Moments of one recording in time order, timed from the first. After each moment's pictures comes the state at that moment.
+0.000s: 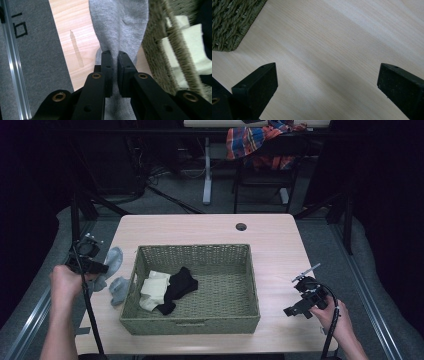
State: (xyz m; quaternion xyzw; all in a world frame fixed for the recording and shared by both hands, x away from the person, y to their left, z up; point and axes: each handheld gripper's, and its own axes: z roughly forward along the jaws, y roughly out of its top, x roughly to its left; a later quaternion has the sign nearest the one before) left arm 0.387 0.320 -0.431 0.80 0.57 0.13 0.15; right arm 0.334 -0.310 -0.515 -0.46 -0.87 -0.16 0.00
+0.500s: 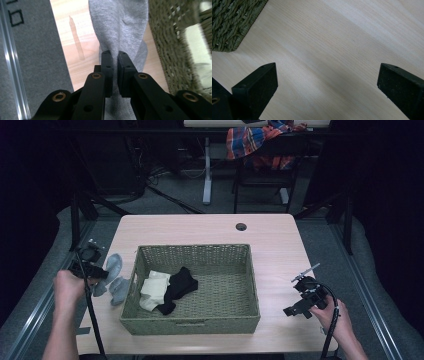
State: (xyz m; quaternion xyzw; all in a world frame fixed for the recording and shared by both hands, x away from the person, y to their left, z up) left arm 0.394 0.329 -0.463 0.80 0.58 0.11 0.13; right arm 0.333 -0.308 -0.514 -0.47 -0.87 -0.16 0.00
